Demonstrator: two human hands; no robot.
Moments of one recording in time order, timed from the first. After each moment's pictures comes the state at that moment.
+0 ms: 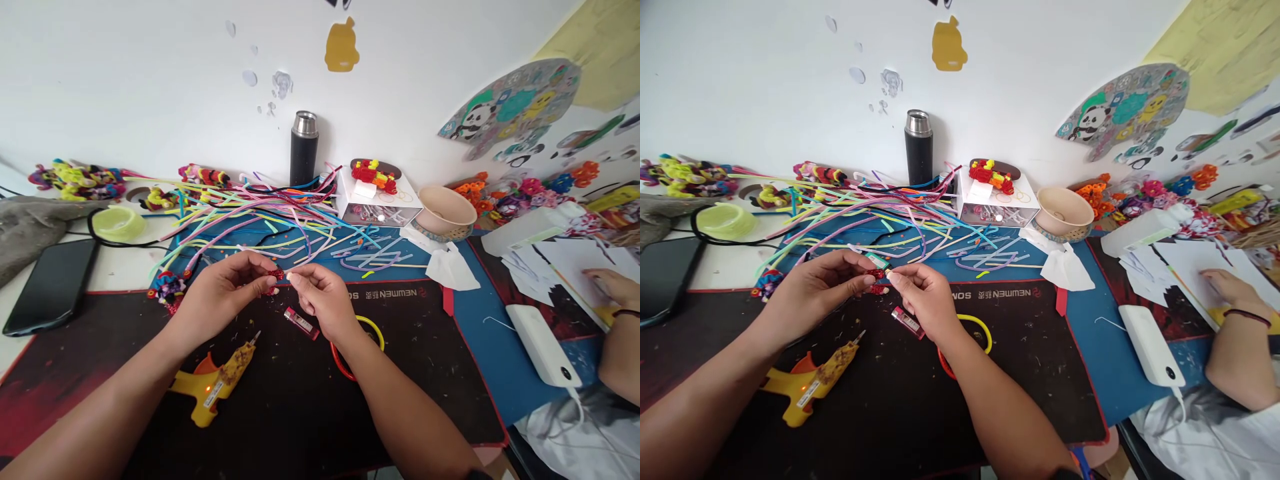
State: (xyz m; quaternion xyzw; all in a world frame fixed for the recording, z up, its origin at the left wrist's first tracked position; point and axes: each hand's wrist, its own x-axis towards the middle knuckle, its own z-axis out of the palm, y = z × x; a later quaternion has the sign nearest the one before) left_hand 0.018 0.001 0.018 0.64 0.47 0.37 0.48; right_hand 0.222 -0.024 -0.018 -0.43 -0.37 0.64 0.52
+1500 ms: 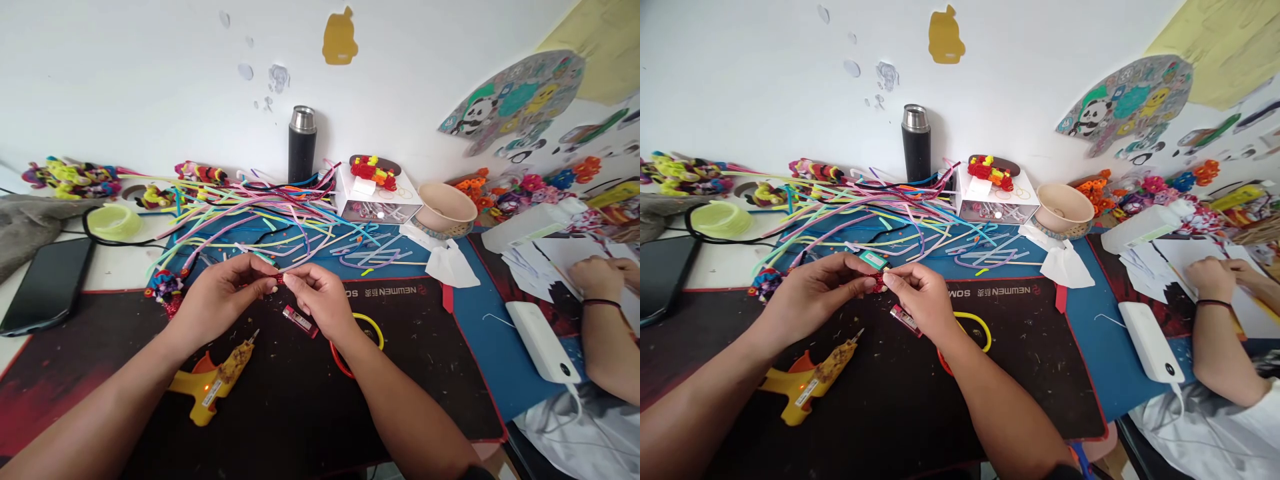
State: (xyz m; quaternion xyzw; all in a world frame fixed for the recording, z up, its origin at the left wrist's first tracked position) left_hand 0.017 -0.001 0.010 0.67 0.47 0.35 0.45; right_hand 0.223 -0.024 -0.018 -0.45 -0.42 0.62 0.49
